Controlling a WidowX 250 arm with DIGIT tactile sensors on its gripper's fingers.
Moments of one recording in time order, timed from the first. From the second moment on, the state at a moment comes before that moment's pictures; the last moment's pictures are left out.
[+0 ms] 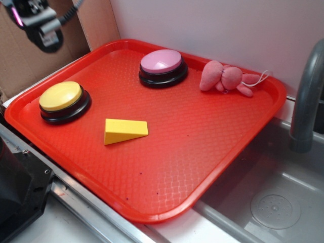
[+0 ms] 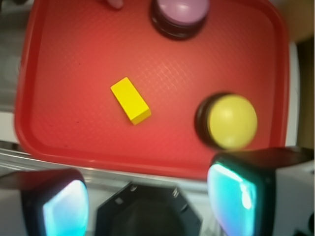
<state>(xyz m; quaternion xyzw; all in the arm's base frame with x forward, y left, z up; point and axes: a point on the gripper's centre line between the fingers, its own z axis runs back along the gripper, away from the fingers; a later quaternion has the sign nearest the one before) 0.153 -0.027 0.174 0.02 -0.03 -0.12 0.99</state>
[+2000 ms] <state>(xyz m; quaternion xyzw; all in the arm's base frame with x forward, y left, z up) 0.194 -0.030 0.019 0.00 -0.01 -0.30 0.95</state>
